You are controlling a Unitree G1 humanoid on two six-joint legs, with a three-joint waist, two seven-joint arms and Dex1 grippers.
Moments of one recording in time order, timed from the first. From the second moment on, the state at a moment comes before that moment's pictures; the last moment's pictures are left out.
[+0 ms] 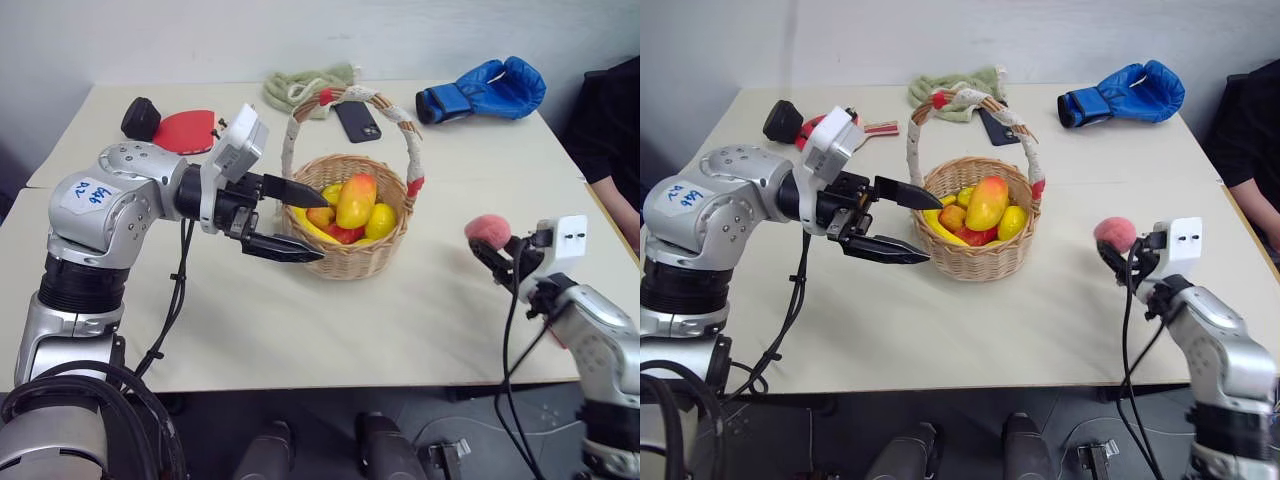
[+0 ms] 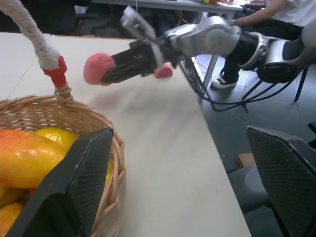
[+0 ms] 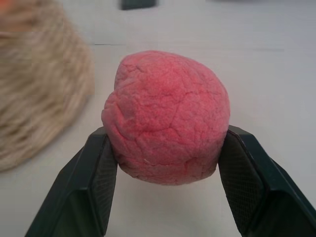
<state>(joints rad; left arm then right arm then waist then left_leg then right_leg) -0.96 0.78 -0.11 -0.01 -0.62 0.81 -1.29 -0.10 -0.69 -0.36 -0.48 0.75 0.74 0.46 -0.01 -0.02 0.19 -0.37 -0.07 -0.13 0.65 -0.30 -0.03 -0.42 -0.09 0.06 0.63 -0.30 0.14</state>
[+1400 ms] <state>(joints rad) -0.98 0.68 -0.08 0.06 -0.56 0.75 -1.23 -0.47 -0.49 -0.22 -0.57 0.73 0.95 0.03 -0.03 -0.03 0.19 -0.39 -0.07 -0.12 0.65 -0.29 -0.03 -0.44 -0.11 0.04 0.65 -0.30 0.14</state>
